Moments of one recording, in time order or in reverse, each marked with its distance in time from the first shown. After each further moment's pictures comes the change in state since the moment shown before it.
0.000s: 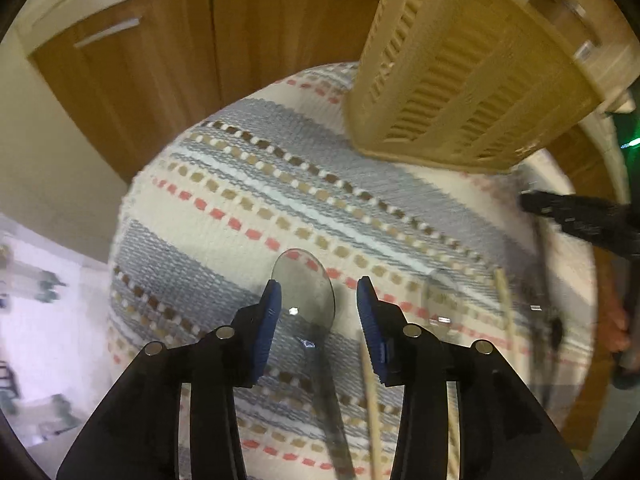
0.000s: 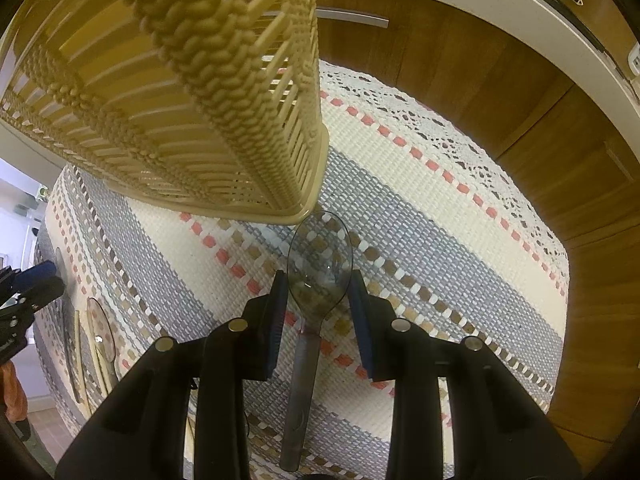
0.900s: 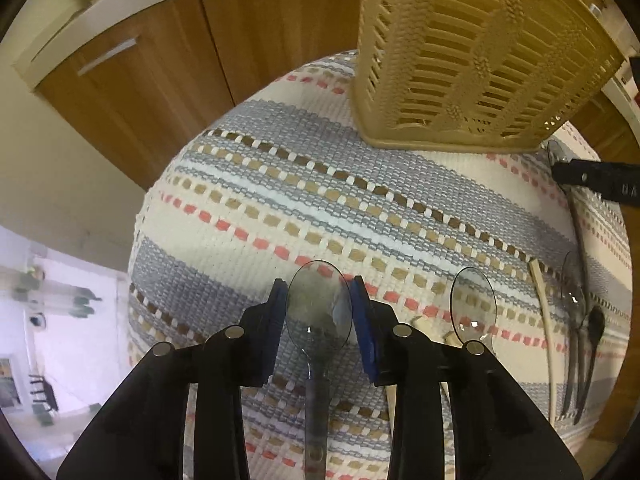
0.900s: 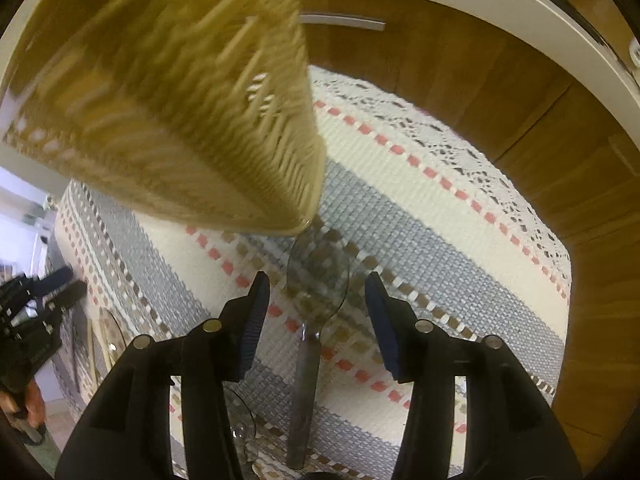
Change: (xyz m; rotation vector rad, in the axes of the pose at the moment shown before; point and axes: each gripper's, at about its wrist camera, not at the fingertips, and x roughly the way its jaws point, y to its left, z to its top) left arm 0.019 -0.007 0.002 0.077 0.010 0.115; right arm -0.006 -0.005 0.010 0.048 0.007 0.043
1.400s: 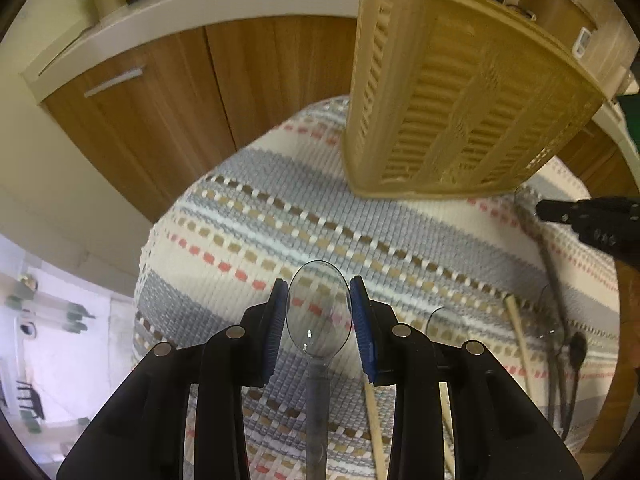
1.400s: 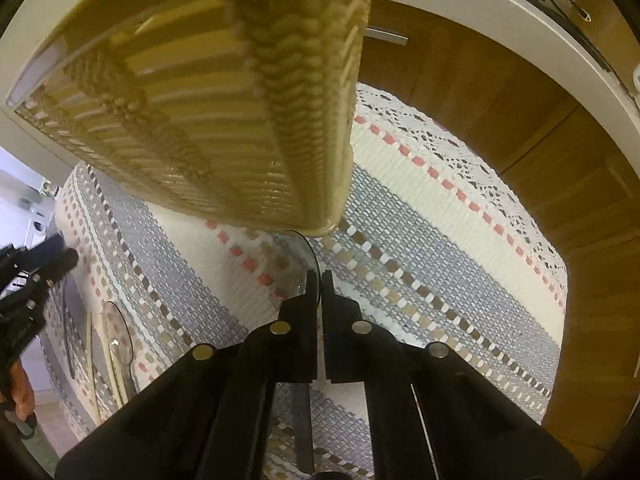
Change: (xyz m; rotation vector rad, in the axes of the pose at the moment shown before) left arm -0.022 -0.009 0.014 -0.032 -0.118 -0.038; right arm -0.008 0.024 -0.004 -0.076 -0.029 -0.039
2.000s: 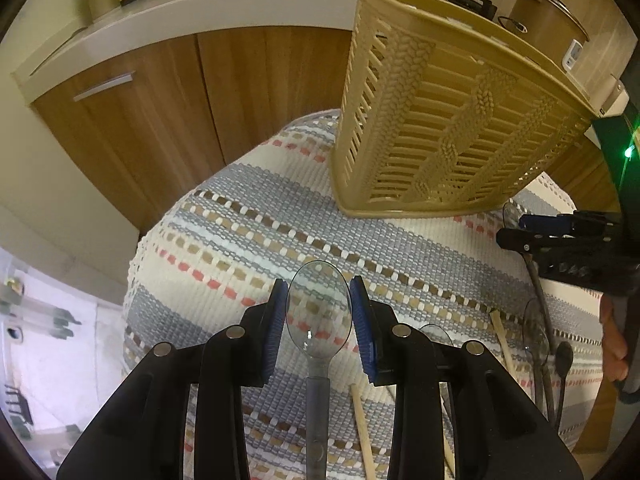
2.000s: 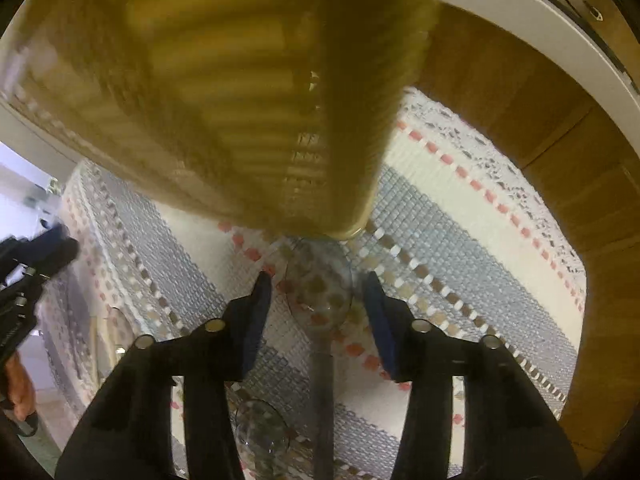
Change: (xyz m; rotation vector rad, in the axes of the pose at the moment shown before) left arm 0.004 0.004 0.008 -0.015 -0.031 -0.047; right arm 0.003 0.023 -0.003 -0.054 0.004 -0.046
